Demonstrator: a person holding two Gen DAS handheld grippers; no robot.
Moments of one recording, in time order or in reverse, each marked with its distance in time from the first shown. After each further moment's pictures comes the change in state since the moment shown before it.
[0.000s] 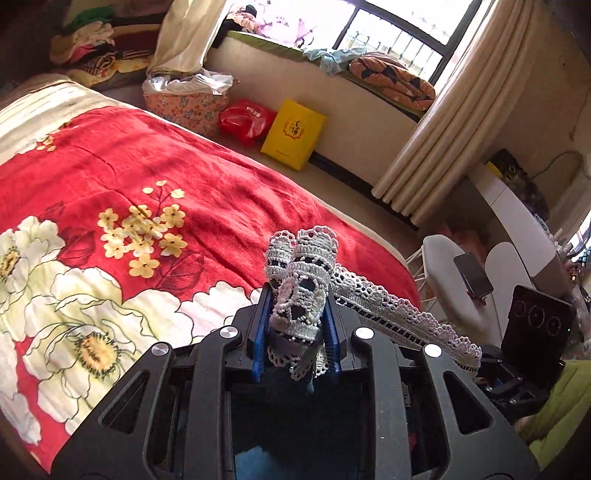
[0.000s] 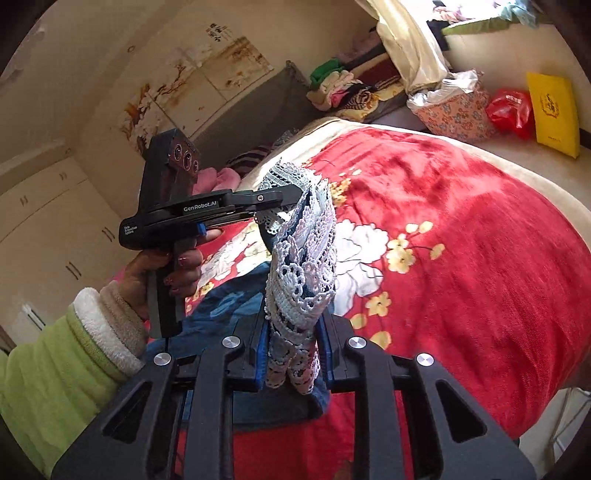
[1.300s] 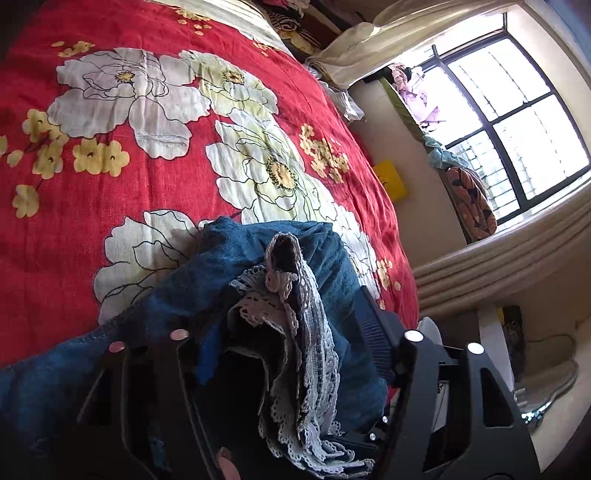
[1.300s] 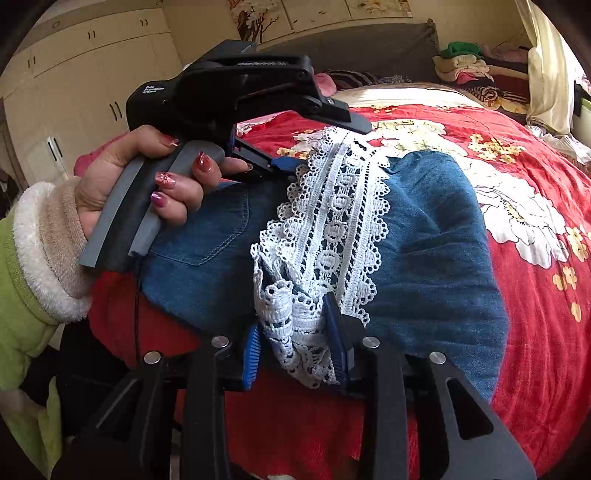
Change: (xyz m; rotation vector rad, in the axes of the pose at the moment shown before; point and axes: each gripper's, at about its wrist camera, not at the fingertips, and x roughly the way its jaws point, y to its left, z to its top) left arm -0.106 0.075 -0.152 -0.685 -0.145 0.083; right arm 0.107 0.123 -0.095 -0.462 0.298 0.074
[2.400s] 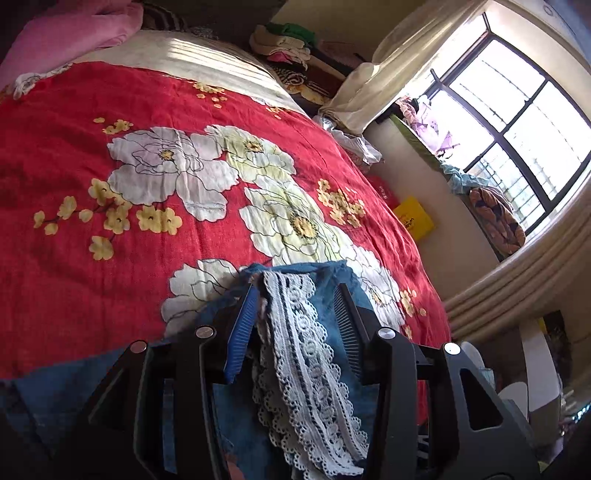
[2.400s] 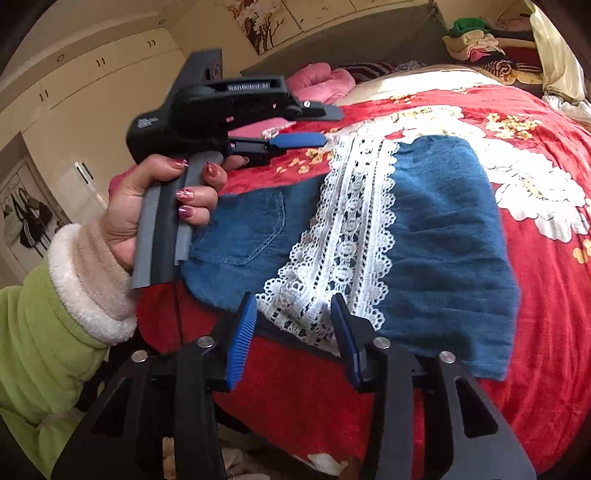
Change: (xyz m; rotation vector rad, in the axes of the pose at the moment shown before) left arm -0.058 -0.023 -0.027 0.132 -0.219 0.145; right arm -0.002 0.007 -0.007 0.068 0.045 0.170
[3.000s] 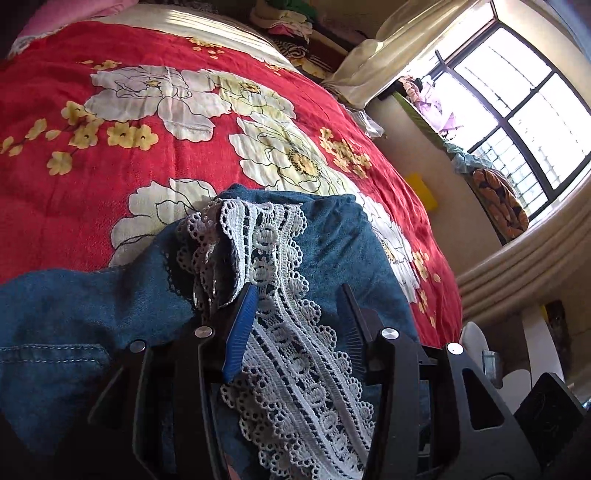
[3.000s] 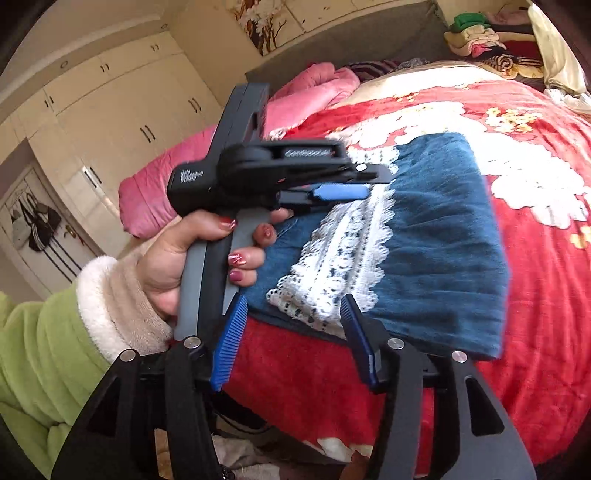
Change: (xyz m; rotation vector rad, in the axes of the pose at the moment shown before) left arm 0.047 0.007 -0.040 -0.045 0.064 -0.003; right arm -0.042 -0.010 -0.005 0.054 -0.067 0.027
